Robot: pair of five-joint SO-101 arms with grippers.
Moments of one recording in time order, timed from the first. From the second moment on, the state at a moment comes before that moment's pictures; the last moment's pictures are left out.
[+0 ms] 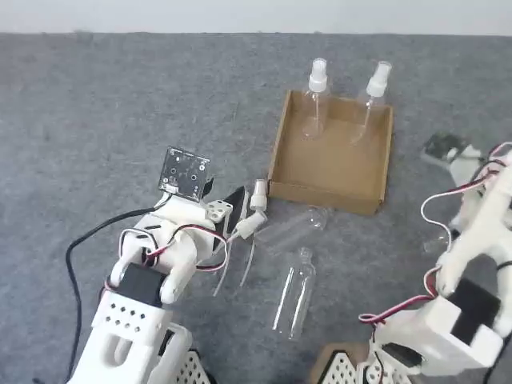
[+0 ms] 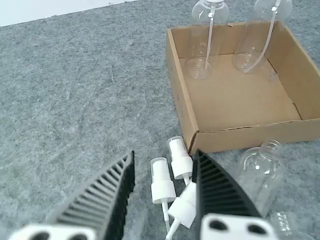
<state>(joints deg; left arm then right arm) 12.4 -66.4 70.6 45.6 4.6 32.8 1.3 11.3 81.9 84.7</state>
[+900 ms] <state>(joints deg) 12.4 -66.4 70.6 45.6 4.6 37.6 1.3 30.7 56.2 71.2</state>
